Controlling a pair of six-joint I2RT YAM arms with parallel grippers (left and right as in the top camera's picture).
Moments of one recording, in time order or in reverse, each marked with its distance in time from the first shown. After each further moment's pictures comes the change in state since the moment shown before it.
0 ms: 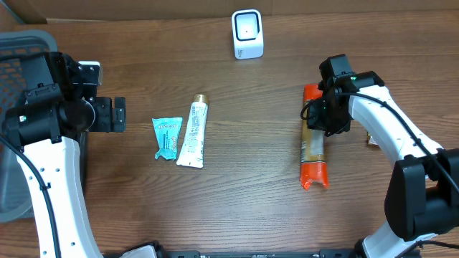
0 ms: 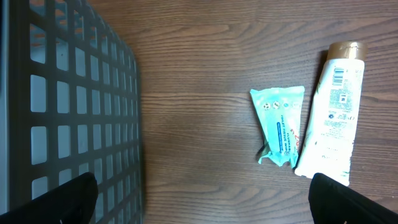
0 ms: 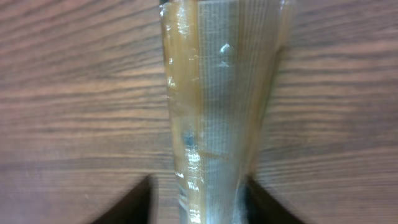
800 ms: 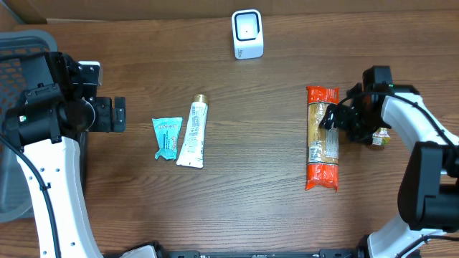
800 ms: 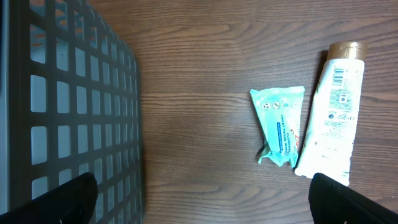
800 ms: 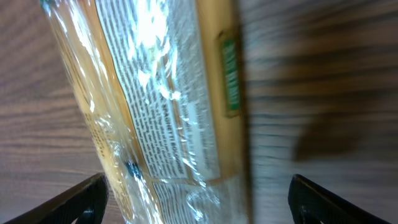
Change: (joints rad) left arm 0.000 0.000 0.000 0.000 0.000 0.000; right arm -0.259 0.040 -0.153 0.146 -0.226 -0.154
